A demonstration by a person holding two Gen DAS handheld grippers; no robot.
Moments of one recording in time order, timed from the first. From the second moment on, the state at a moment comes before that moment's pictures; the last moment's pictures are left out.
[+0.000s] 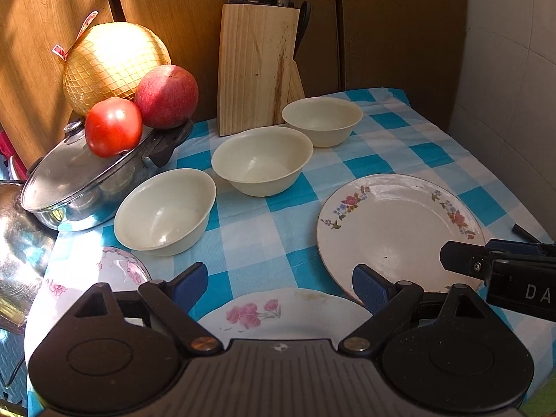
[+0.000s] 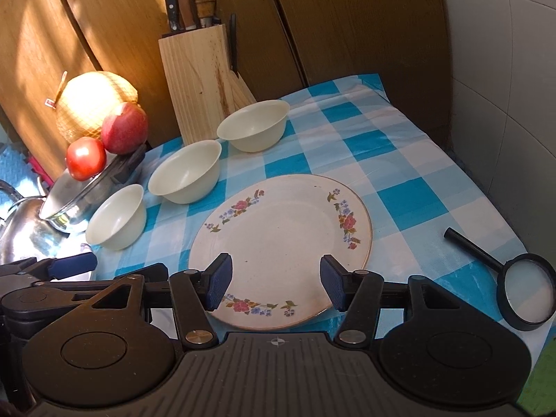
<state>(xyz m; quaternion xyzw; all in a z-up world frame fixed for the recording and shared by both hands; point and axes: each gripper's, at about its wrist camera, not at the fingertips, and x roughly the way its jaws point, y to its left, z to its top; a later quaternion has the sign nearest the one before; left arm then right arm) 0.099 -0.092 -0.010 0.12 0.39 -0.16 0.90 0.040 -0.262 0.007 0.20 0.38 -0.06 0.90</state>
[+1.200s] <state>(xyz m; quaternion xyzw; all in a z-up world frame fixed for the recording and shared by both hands) 0.134 -0.148 -0.047 0.16 0.42 -0.20 0.87 0.062 -0.314 -0.026 0.20 0.42 -0.12 0.87</state>
